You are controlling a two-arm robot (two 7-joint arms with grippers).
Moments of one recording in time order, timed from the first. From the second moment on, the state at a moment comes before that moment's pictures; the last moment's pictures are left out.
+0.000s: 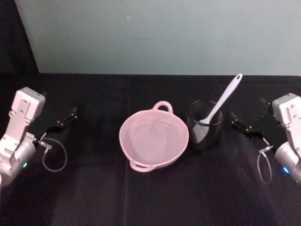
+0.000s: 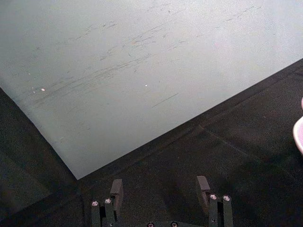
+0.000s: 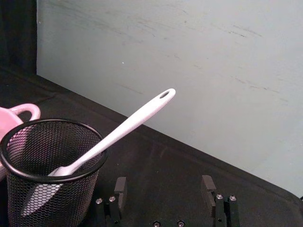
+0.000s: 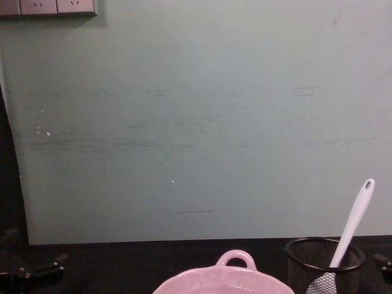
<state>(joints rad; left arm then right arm) -0.20 0.60 0.45 -1.41 -0.25 -0.12 0.03 0.20 0.60 -0.45 -1.41 0.25 -0.12 -0.03</state>
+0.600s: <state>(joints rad) -0.20 0.60 0.45 -1.41 -0.25 -0.12 0.03 0.20 0.60 -0.45 -1.41 0.25 -0.12 -0.03</state>
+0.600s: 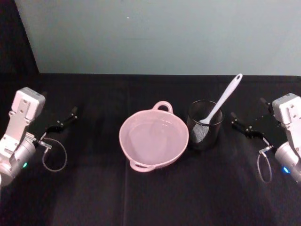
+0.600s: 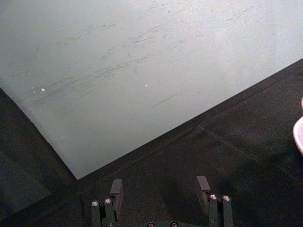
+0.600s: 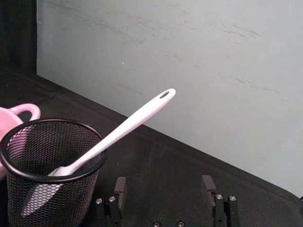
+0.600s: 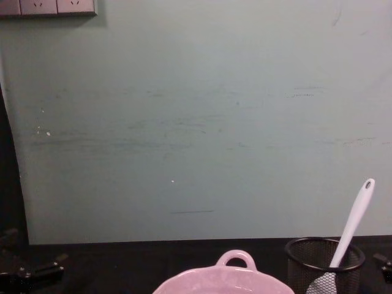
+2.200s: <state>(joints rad) -0.20 0.60 0.45 -1.41 -0.25 -0.12 0.03 0.25 0.40 -0.23 -1.32 1.04 0.12 0.38</state>
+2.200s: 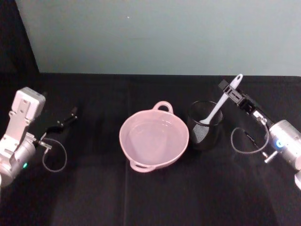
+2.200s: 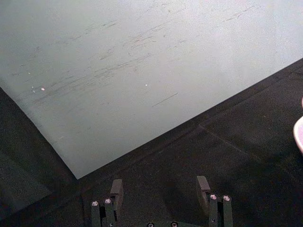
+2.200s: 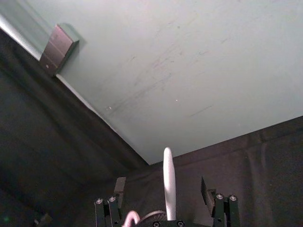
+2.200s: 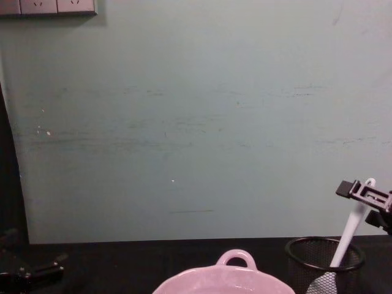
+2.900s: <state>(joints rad) -0.20 0.60 0.45 -1.41 -0.25 -0.12 0.03 0.28 0.41 -0.26 -1.33 1.11 0.13 0.34</state>
